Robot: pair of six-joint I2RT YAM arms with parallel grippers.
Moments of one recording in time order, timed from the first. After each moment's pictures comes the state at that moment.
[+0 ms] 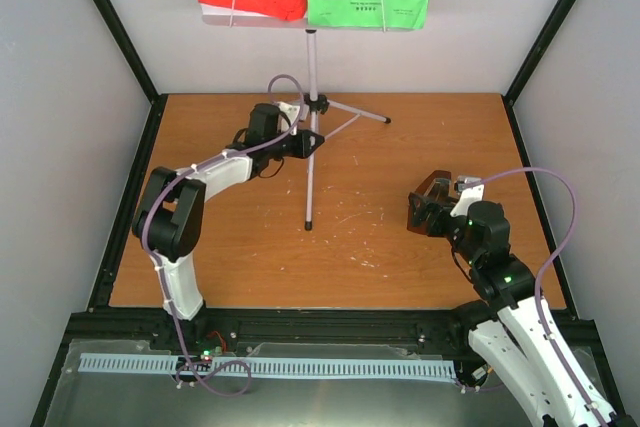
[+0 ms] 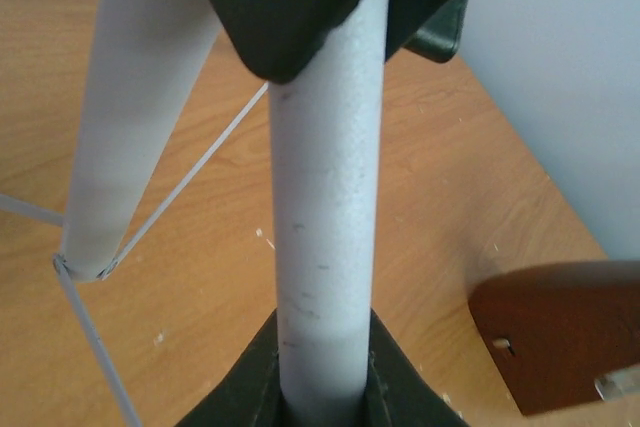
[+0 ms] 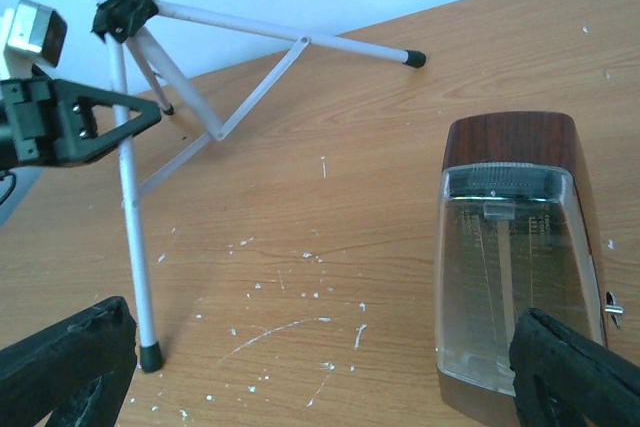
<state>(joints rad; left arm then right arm) -0.40 1.91 1.29 0.11 0.52 -0.36 0.32 0.52 0.55 -0.41 -0.03 0.43</state>
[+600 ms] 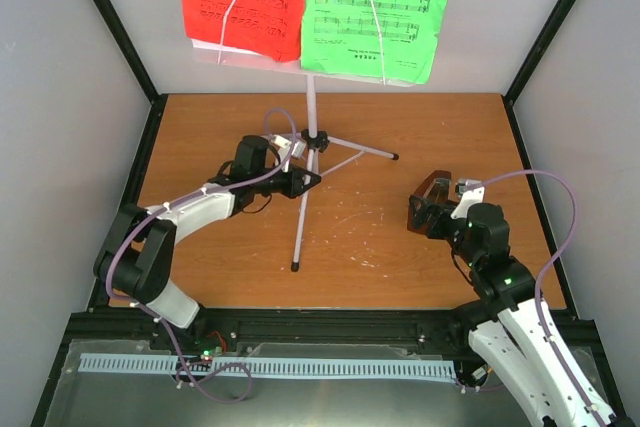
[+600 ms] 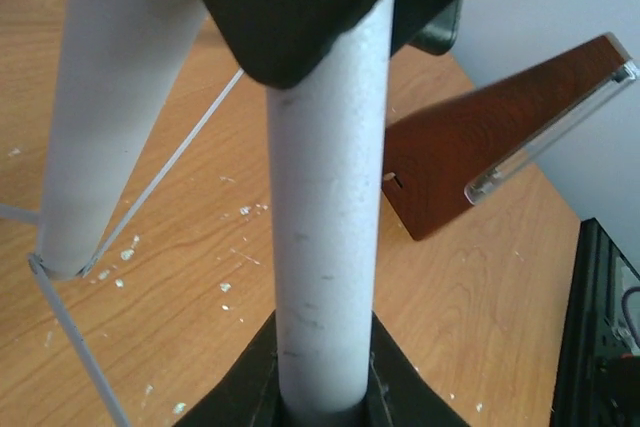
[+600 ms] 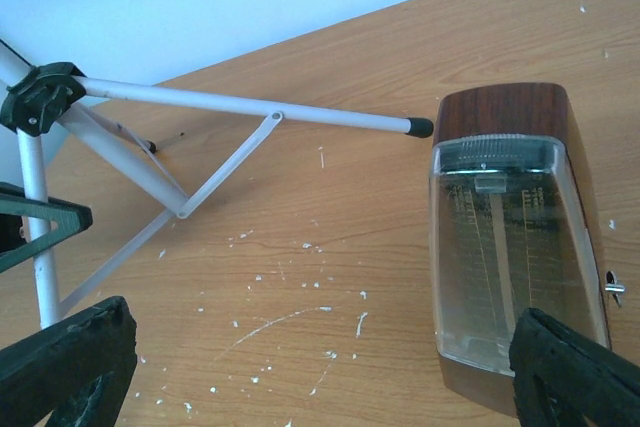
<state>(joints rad) -0.45 1.57 0.89 0.11 0.65 -0.30 0.32 0.50 0.54 -0.43 -0.03 0.46</state>
